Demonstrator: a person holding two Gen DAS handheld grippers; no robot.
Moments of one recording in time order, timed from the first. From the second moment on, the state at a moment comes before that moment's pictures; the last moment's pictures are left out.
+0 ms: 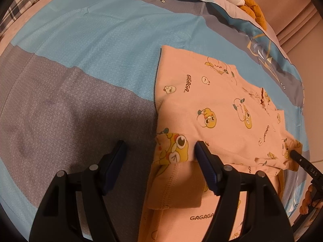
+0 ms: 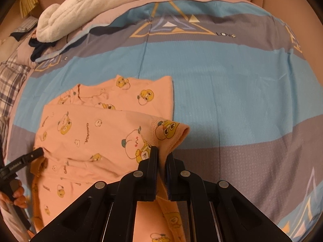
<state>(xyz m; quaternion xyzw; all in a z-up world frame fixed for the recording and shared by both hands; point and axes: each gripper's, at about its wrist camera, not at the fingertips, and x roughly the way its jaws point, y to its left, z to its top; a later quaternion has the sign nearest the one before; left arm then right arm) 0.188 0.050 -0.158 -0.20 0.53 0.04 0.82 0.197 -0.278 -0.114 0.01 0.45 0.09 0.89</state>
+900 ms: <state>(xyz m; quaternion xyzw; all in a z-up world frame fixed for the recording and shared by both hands) 0.189 0.047 -0.159 -0.19 0.53 0.04 0.82 0.198 -0.288 -0.143 0.03 0.47 0.08 0.88</state>
